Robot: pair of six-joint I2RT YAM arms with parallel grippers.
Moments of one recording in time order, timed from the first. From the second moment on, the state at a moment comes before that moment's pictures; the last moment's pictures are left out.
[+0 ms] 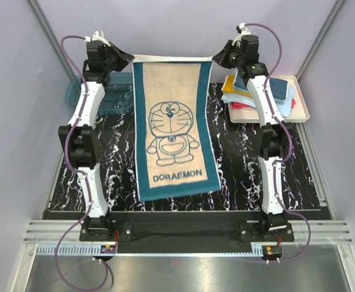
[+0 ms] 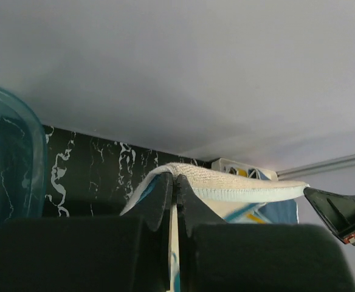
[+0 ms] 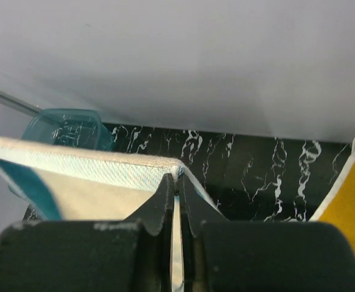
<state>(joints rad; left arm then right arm) -0.03 2.07 2.09 -0.19 0.28 -0.75 0.18 2.42 2.63 -0.43 -0.29 0.42</state>
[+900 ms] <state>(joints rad) -0.09 1.93 1.61 -0.09 0.26 -0.67 0.13 2.13 1.94 -0.24 -0.41 0.55</state>
